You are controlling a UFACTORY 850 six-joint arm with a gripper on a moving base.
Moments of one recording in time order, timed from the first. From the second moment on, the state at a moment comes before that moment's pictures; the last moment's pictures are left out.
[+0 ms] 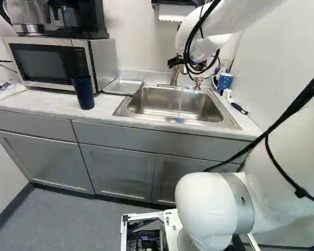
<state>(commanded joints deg) -6.4 15.4 -47.5 0.0 -3.6 0.0</state>
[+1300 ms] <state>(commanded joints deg) -3.3 14.7 -48.0 0.0 -14.0 0.0</state>
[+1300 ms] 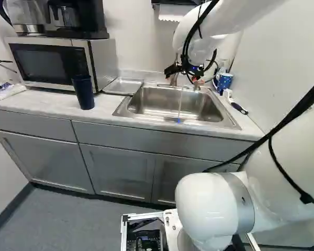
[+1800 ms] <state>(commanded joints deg) 2.0 12.5 -50.0 0.0 -17.4 0.0</state>
